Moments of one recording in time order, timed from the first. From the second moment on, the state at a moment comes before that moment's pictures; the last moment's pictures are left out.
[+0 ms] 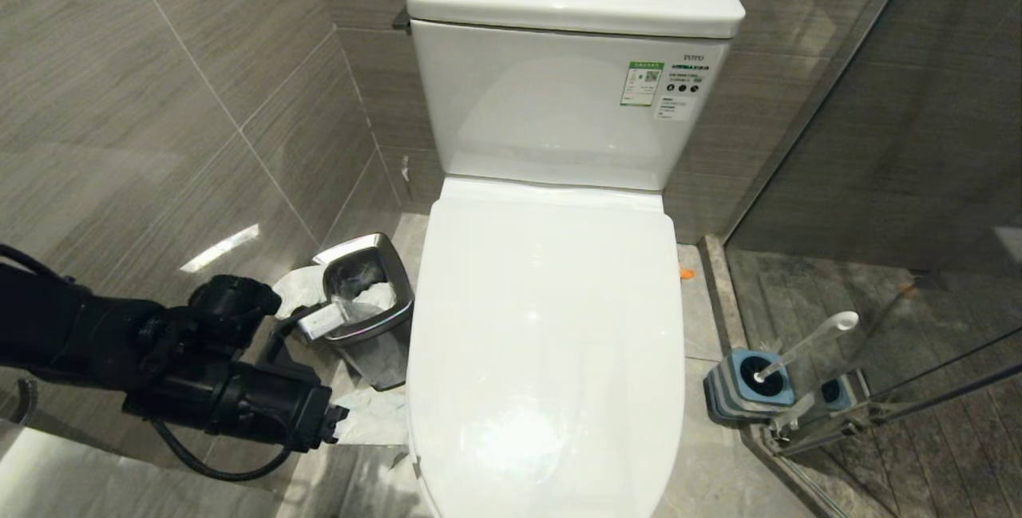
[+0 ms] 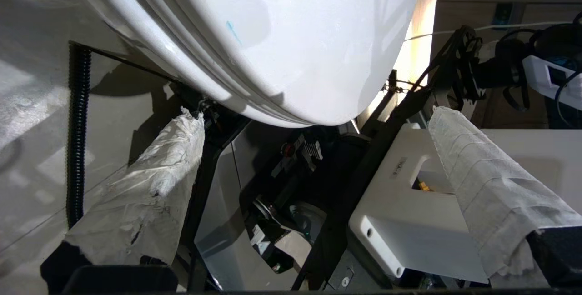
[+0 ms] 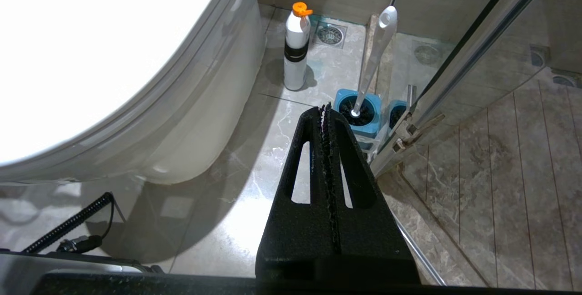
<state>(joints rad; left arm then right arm) -0.13 1.83 -0.87 0.25 -0.89 0.23 0.01 0.00 0.00 0.00 0.03 -0.03</state>
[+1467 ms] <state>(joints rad) -0.25 1.98 -0.91 0.16 -0.87 0.22 0.01 0.00 0.00 0.00 0.03 -0.03</state>
